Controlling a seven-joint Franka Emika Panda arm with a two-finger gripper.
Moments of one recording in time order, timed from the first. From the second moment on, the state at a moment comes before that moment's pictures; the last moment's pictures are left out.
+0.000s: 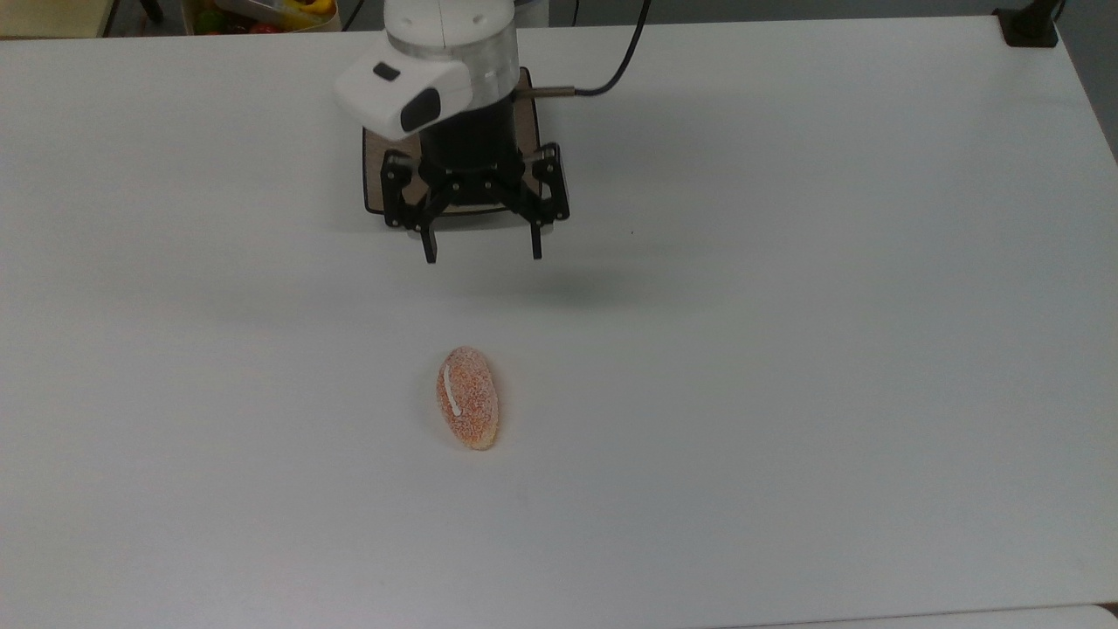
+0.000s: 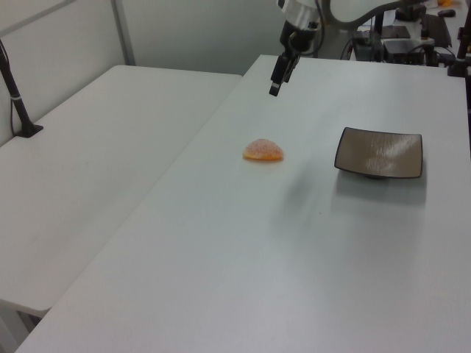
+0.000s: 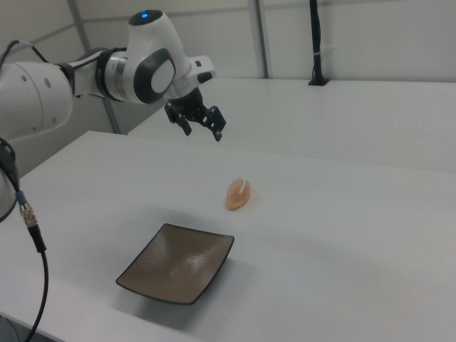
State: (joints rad) arm 0.11 0.33 0.00 -1.51 0.04 2.17 0.00
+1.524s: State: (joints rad) arm 0.10 0.65 0.00 -1.47 -0.09 2.44 -0.03
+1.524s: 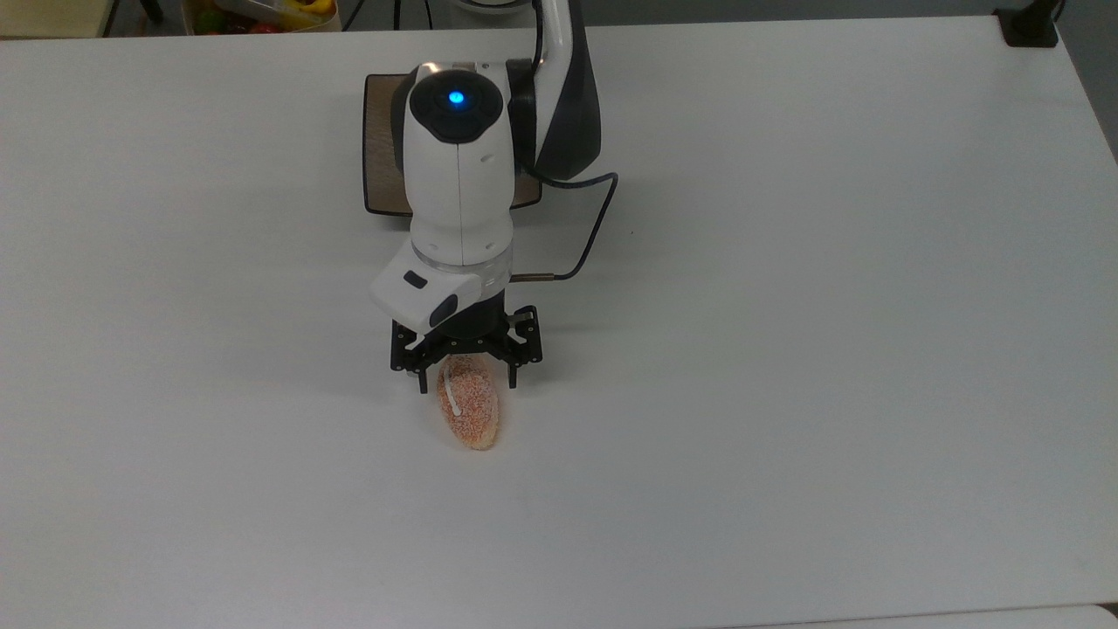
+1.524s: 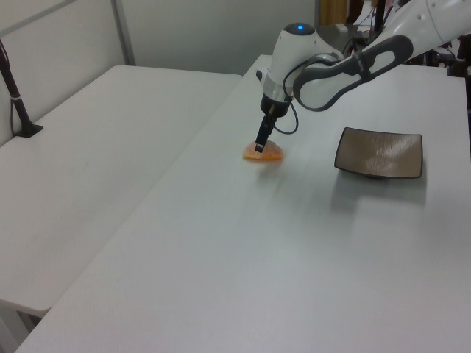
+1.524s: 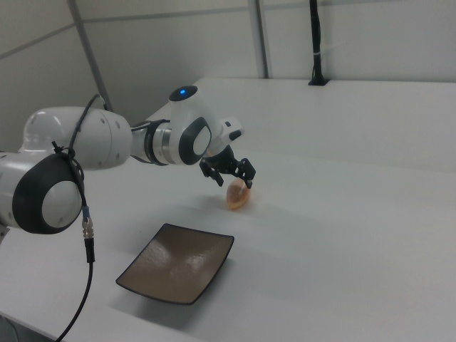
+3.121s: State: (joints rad) arm 0.09 0.59 0.00 -1.48 -0.14 2.44 -0.03
